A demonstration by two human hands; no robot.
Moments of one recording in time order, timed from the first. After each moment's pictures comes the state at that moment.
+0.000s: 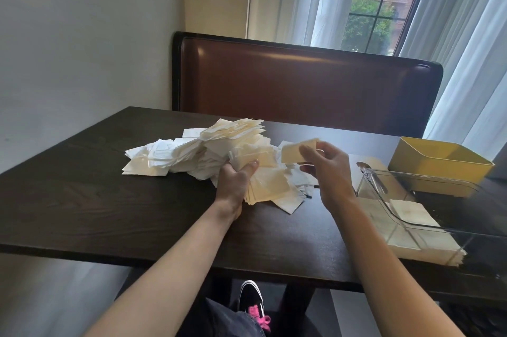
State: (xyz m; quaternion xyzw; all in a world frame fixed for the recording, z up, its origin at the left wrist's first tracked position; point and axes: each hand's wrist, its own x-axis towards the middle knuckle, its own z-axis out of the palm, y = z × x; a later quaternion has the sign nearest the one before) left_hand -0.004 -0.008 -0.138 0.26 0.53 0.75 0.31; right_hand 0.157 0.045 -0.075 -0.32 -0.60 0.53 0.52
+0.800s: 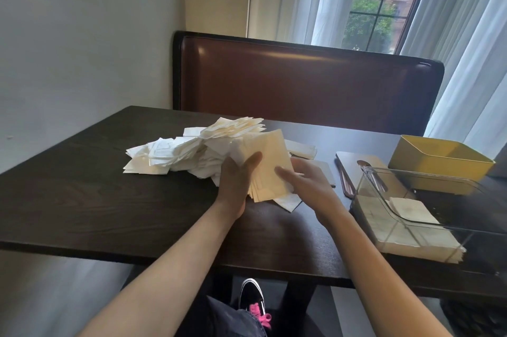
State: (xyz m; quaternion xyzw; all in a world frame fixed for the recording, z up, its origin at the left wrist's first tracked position) left_hand 0.007 -0.020 -0.125 0.31 0.47 0.77 0.32; right_hand 0.151 0.034 -0.099 -0.37 -0.72 0.48 0.33
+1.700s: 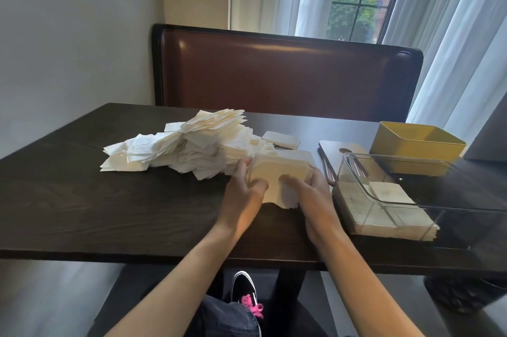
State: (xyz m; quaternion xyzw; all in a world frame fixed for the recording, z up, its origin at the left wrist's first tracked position) left_hand 0.056 -0.044 -0.138 0.44 0.57 0.64 0.28; right_hand 0.183 0.008 -0.125 -0.36 -0.54 0.59 0.48
